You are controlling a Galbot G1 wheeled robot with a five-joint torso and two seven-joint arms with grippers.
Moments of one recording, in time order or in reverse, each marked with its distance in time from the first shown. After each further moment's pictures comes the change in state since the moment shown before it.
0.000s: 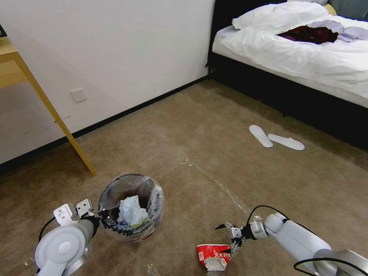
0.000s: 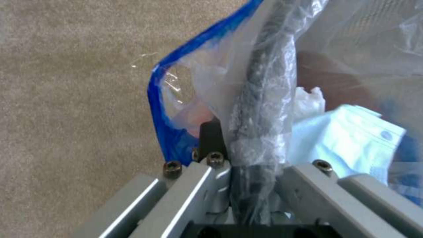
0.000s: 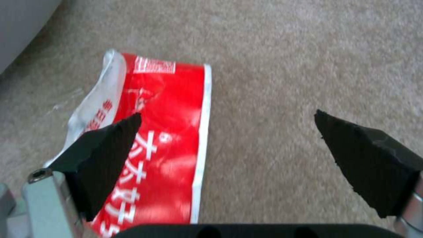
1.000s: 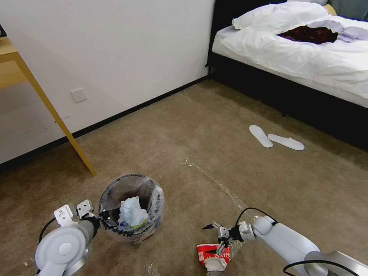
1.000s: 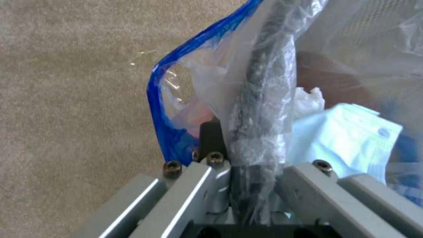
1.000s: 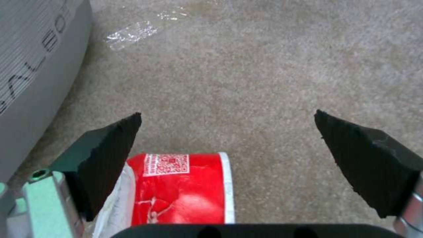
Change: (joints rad) left arm 0.006 0.000 0.004 -0.006 0.002 0.000 0.000; right arm -0.033 0.040 -0.057 0.053 0.175 -0.049 -0.015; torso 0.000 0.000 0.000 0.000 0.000
